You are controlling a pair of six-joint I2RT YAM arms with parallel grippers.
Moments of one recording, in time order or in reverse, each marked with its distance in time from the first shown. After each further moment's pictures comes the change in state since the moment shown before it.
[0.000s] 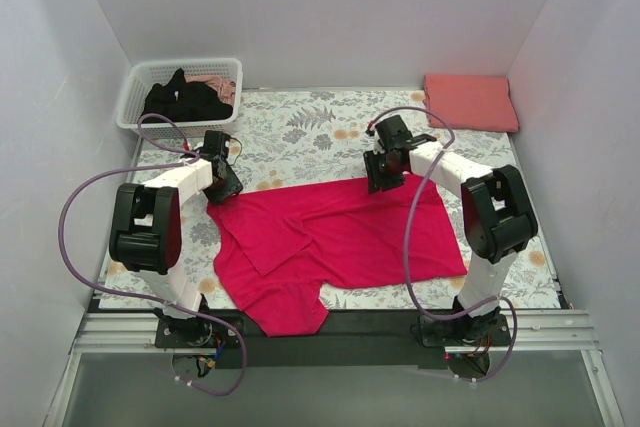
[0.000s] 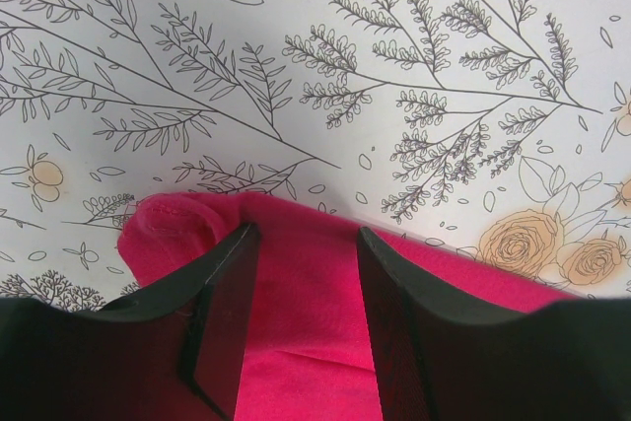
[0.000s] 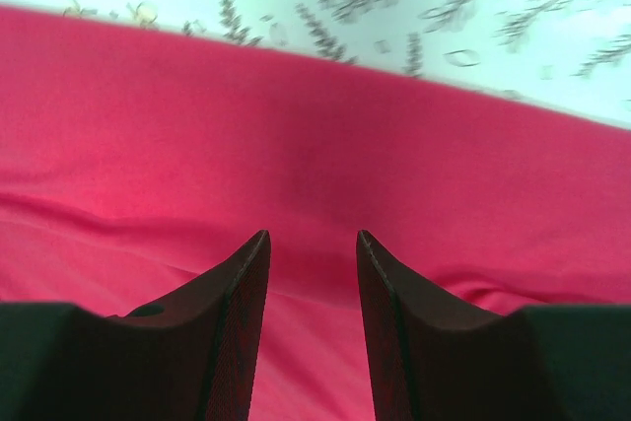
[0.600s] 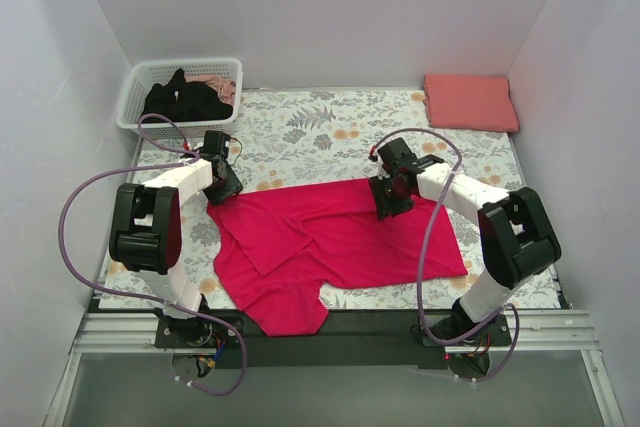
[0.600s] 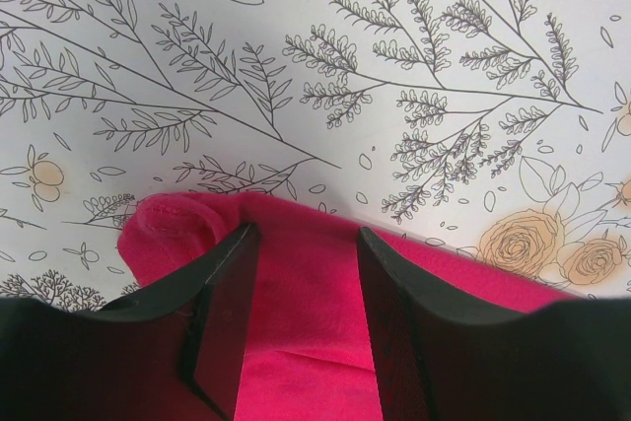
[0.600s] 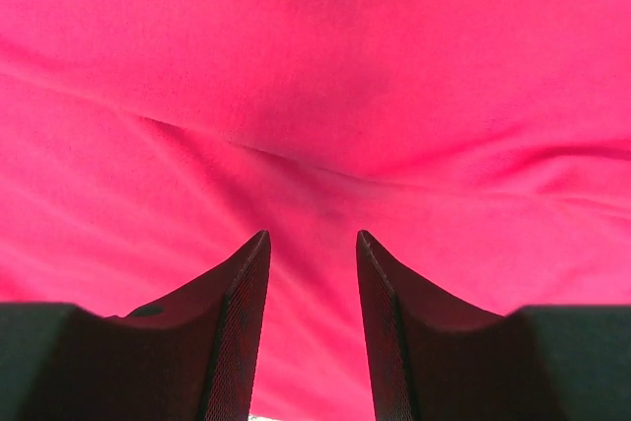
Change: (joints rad) left arm 0.000 0.000 0.000 0.000 0.000 0.000; right arm 0.072 -0.176 -0.230 -0.054 0.022 -0.010
